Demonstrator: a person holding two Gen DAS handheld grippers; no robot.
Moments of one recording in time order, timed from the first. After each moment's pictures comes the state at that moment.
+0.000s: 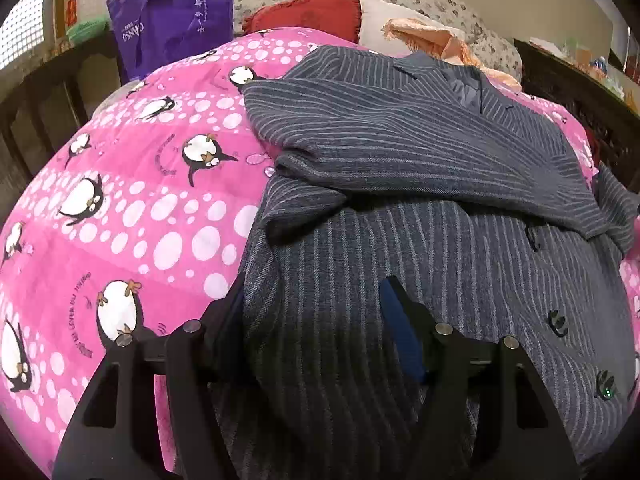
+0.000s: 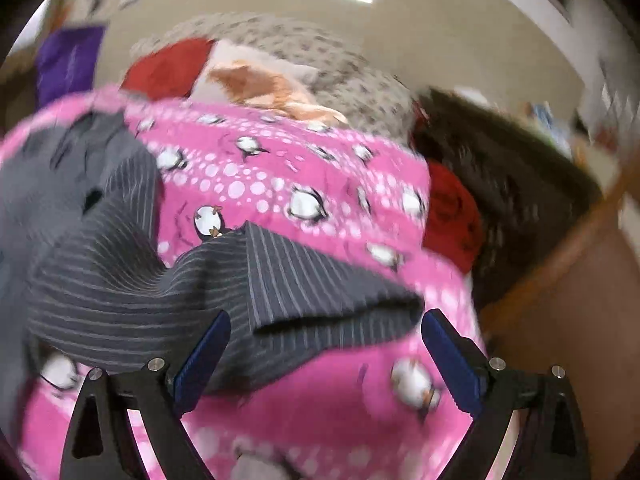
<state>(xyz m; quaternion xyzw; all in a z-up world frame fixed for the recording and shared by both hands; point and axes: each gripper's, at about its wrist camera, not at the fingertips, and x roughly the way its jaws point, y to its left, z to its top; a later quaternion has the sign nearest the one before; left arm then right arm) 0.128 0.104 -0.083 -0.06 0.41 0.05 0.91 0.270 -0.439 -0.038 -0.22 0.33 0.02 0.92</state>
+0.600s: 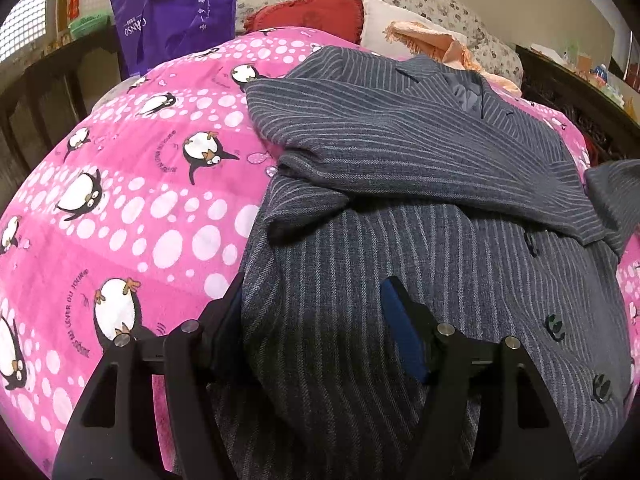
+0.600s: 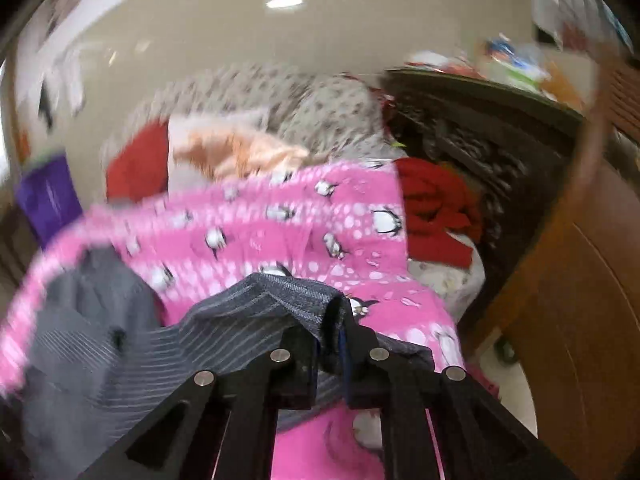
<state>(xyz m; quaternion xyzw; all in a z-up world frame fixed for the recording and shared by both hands) 0.126 0.106 -0.084 -0.07 0.40 0.04 0.91 0.299 -0.555 0.059 0.05 0.34 0.03 0.94</state>
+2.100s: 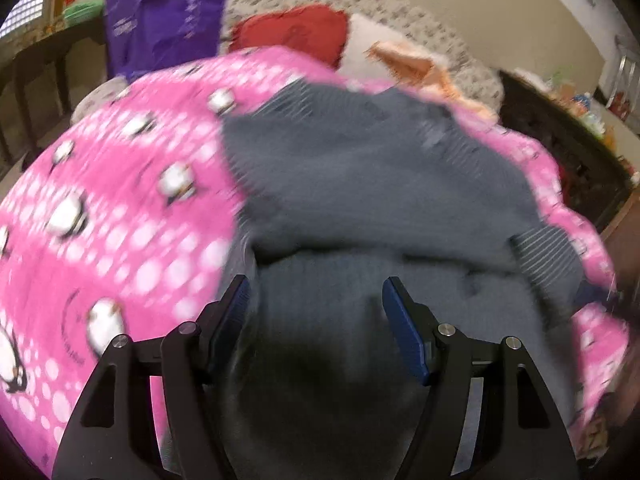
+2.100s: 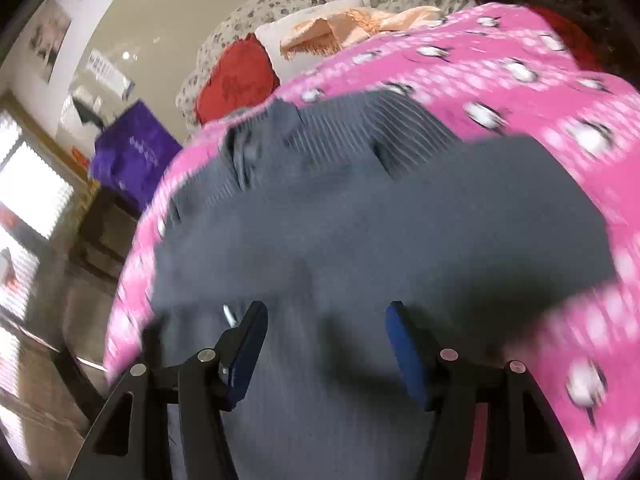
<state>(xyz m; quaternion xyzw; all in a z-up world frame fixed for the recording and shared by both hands) 0.129 0.089 -0.034 -0.12 0.38 -0.01 0.92 0.192 -0.276 -0.053 0.18 0.46 0.17 0.85</state>
